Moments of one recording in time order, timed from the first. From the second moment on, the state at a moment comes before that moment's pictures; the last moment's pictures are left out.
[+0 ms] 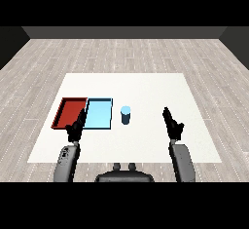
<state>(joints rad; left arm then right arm) 0.02 0.09 -0.01 -1.57 0.00 0.02 0.02 -0.01 -0.09 -0.01 -1.56 0.00 0.00 0.00</state>
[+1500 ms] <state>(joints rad) 0.00 0.07 0.06 -1.66 0.10 -0.10 -0.37 -0.31 0.00 0.12 -1.32 -0.16 -0.08 -0.26</state>
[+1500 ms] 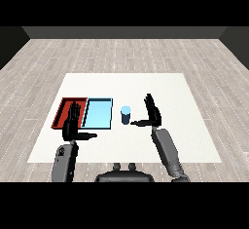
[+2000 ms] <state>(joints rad) -0.03 0.07 0.09 -1.65 0.13 -0.11 -0.36 -0.36 0.00 0.22 -1.25 -0.30 -0.20 -0.28</state>
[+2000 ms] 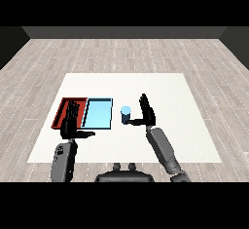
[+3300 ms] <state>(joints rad) -0.04 0.07 0.10 -1.63 0.14 -0.12 -0.36 -0.59 0.00 0.44 -0.74 -0.74 -0.22 -0.60</state>
